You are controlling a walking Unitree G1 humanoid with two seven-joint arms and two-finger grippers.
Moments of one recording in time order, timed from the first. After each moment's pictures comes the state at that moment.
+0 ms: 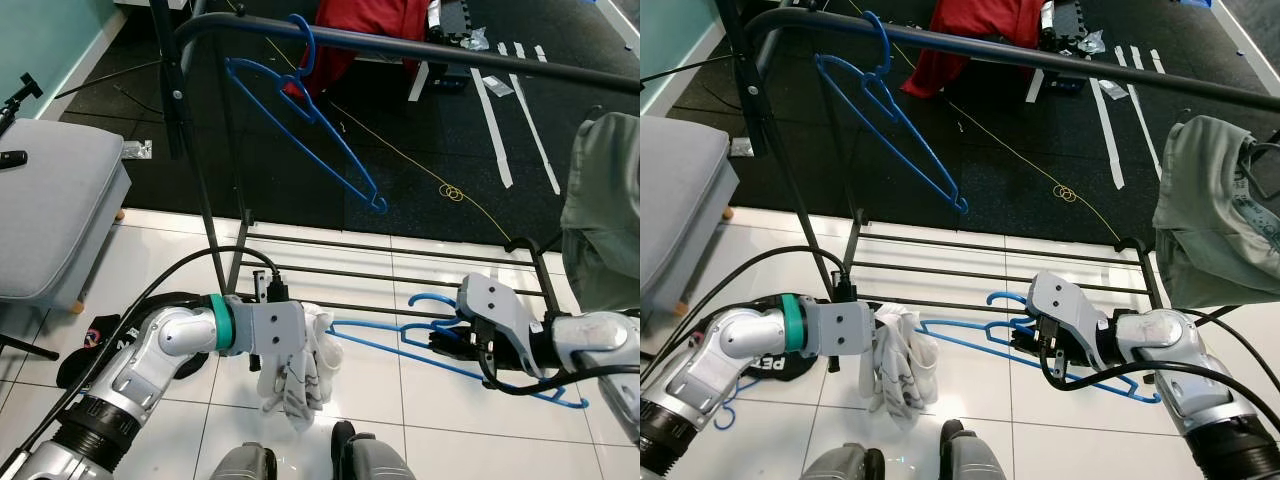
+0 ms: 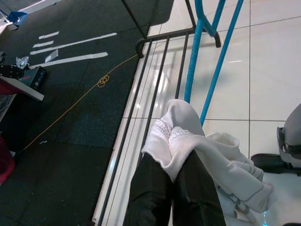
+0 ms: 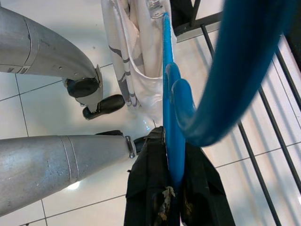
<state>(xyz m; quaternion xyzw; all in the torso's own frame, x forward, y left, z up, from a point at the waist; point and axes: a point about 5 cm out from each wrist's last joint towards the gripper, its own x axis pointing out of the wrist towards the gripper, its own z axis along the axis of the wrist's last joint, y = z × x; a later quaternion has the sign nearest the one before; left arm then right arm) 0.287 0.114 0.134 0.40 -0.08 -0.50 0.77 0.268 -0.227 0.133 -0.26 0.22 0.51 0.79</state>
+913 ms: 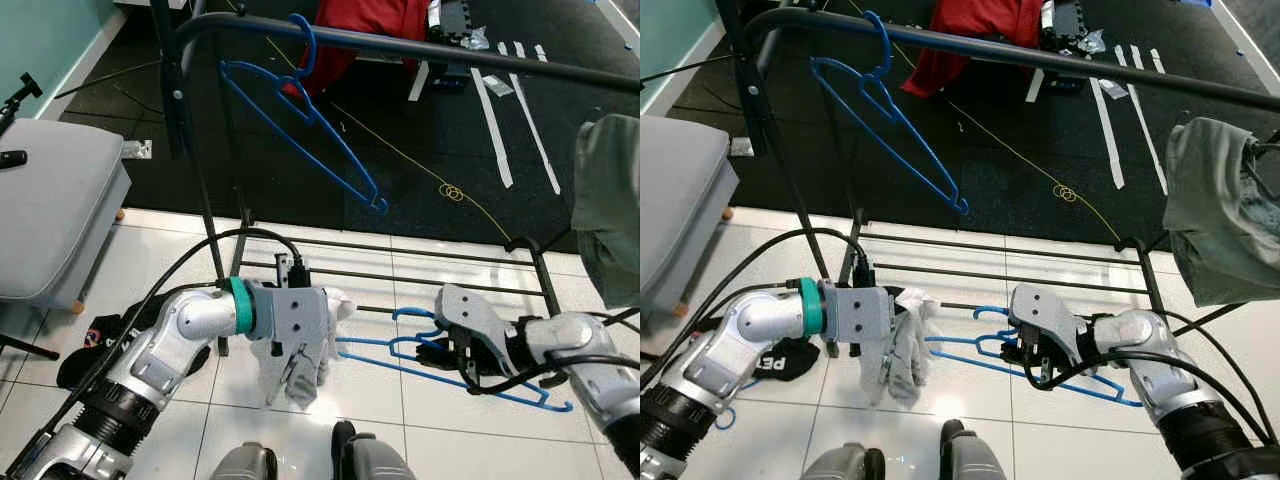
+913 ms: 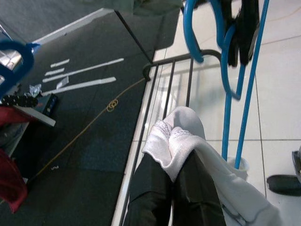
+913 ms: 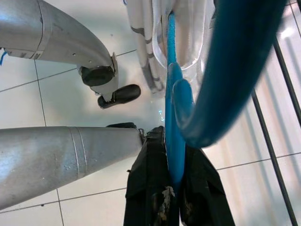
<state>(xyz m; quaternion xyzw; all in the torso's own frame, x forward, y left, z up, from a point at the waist) 0.288 0.087 0.160 0.39 -0.14 -0.51 0.75 0.279 -0.216 0.111 -0.27 0.25 0.55 0.75</state>
